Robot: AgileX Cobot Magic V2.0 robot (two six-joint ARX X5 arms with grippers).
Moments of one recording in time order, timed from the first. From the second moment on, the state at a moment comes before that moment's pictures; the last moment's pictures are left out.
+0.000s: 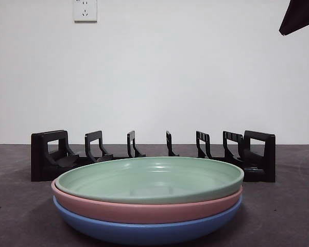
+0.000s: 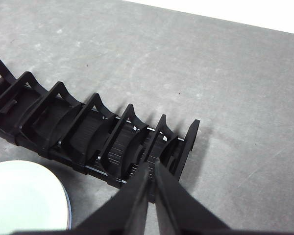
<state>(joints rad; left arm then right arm) -0.02 0.00 0.03 -0.09 0.08 0.05 0.26 0.95 0.94 -0.50 -0.16 0.00</state>
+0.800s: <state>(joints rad) -0.02 0.00 0.03 -0.09 0.08 0.05 0.15 0.28 0.25 -0.17 0.09 -0.09</state>
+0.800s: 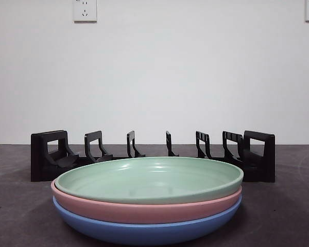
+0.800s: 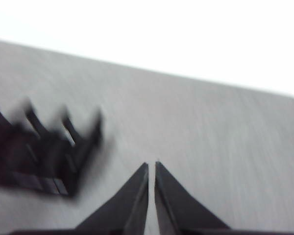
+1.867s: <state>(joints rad) -0.02 0.00 0.03 -0.09 0.08 0.05 0.06 0.01 0.02 -0.16 0.08 -0.07</state>
